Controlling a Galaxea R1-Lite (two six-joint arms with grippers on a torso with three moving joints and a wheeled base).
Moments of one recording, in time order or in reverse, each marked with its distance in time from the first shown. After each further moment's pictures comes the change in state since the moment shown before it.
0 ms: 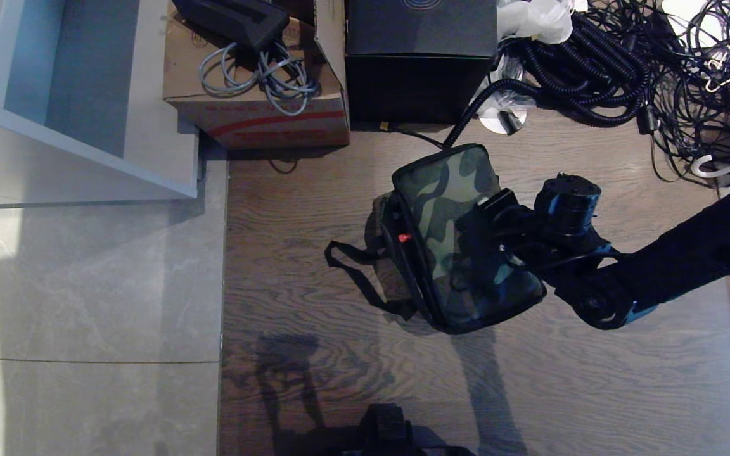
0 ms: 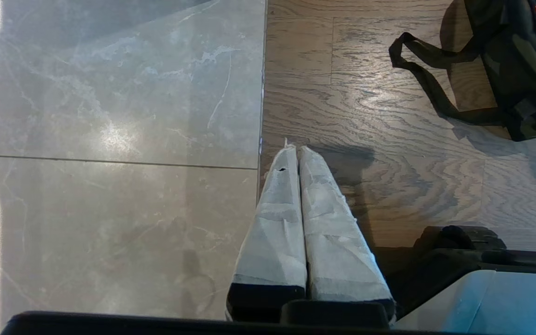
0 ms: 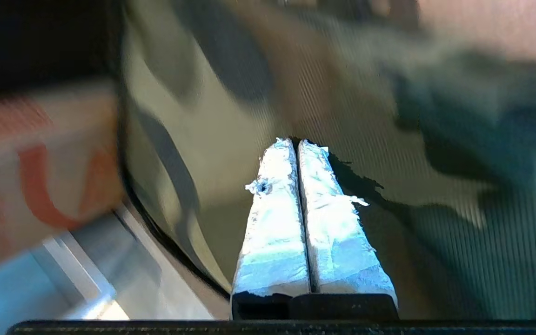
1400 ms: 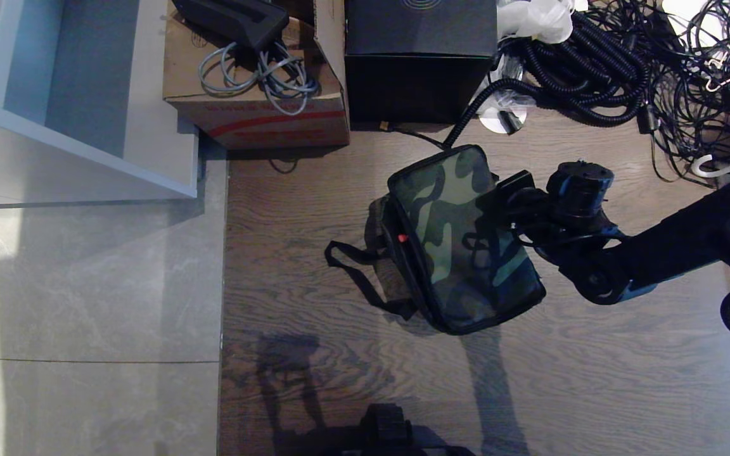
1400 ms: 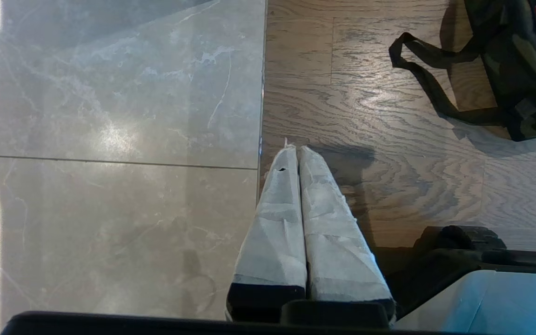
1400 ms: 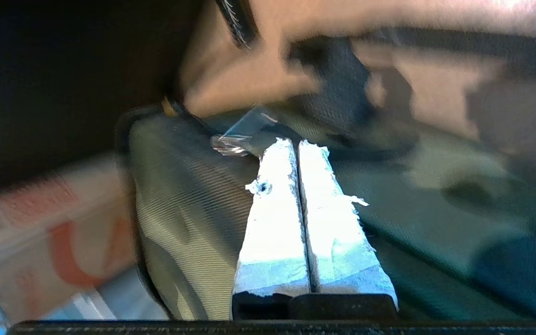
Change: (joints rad) left arm 0.000 0.000 0.000 0.000 0.000 0.000; right arm -0.084 0.043 -0.132 0.021 0.018 0.063
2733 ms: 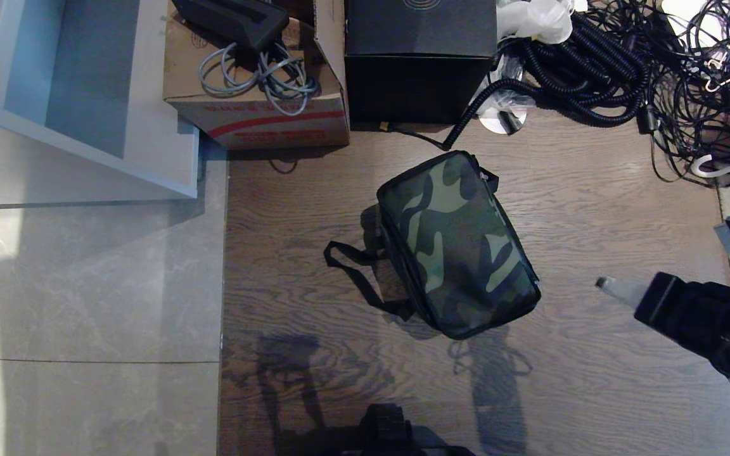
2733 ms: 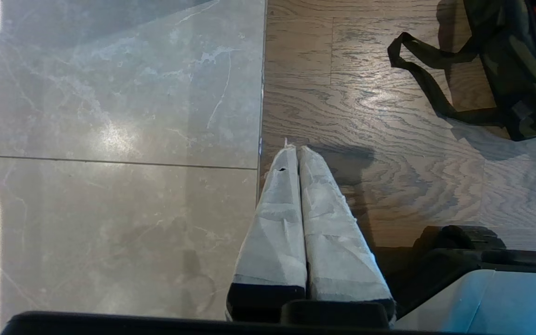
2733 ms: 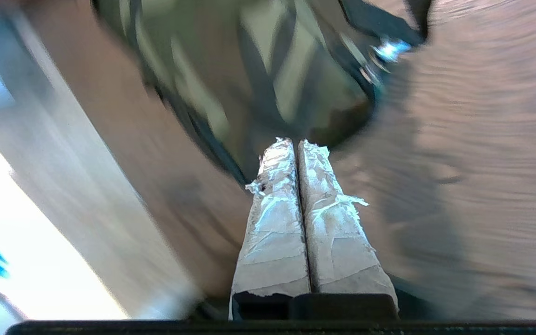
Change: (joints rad) left arm 0.000 0.000 0.000 0.000 0.000 0.000; right arm -0.056 -0.868 0.807 0.373 0.235 -0.512
